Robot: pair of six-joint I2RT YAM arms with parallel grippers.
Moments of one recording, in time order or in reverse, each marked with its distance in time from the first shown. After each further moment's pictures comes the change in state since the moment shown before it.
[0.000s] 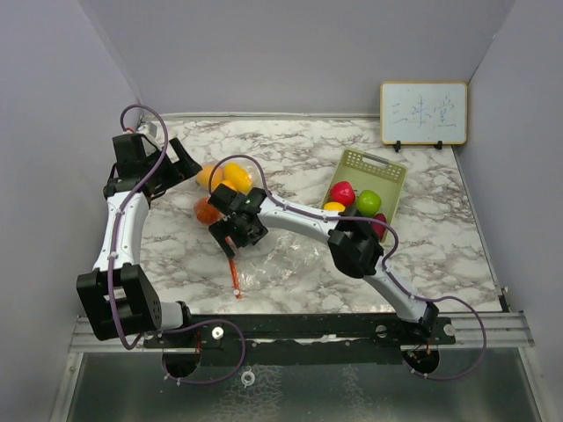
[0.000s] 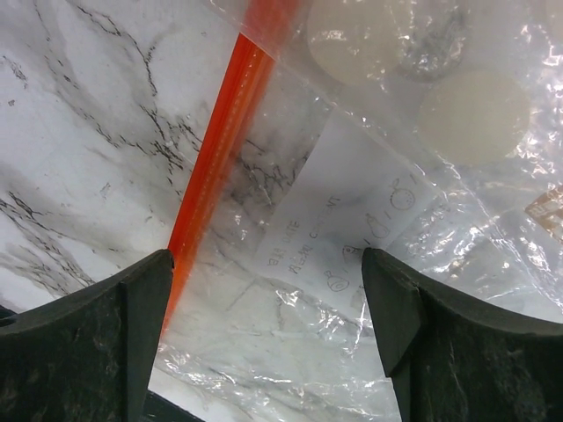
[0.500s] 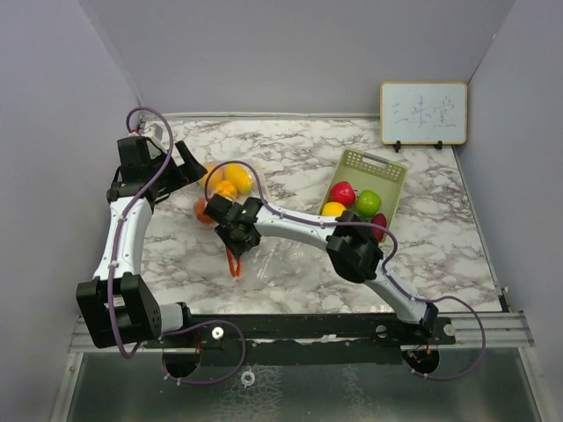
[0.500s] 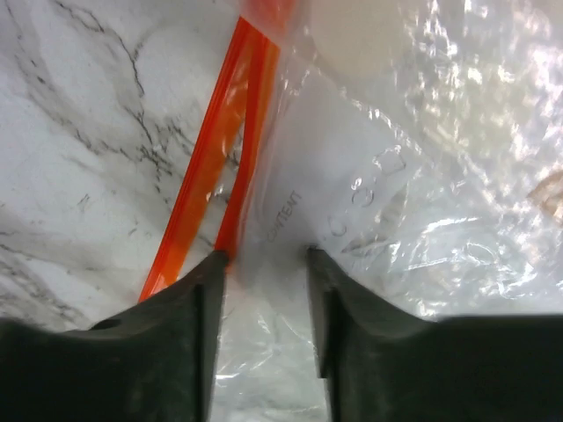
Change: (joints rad) left arm -0.033 -0.045 -0.034 -0.001 0.003 0.000; right arm 0.043 0.015 -0.005 0.016 0.134 -0.009
